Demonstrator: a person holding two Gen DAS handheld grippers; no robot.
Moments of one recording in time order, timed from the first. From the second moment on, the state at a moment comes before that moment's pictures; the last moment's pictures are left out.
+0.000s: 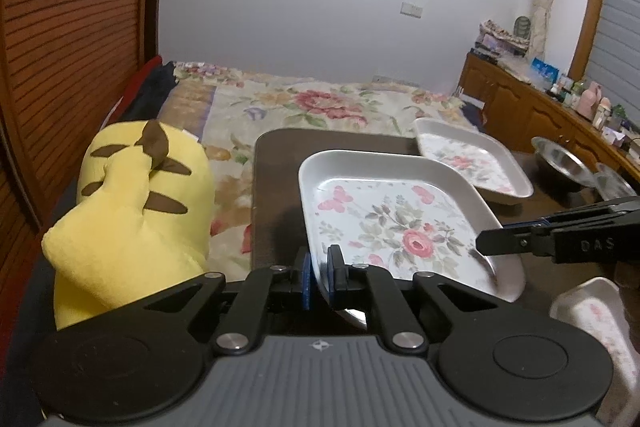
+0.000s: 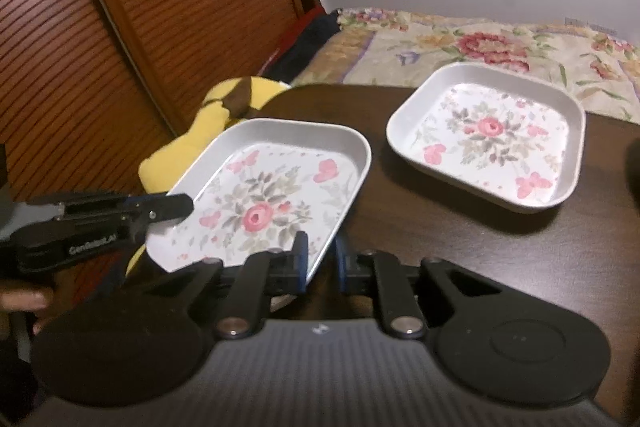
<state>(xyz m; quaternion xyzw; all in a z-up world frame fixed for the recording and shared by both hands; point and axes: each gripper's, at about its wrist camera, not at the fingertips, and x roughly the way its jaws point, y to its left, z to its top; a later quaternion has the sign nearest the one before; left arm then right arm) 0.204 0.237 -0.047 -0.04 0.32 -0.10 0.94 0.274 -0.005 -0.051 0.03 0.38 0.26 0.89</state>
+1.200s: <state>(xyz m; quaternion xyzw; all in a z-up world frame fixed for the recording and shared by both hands) 0.110 0.141 -0.011 -0.01 0.28 -0.17 0.94 0.177 -0.117 -0.023 0.08 0.29 0.22 0.93</state>
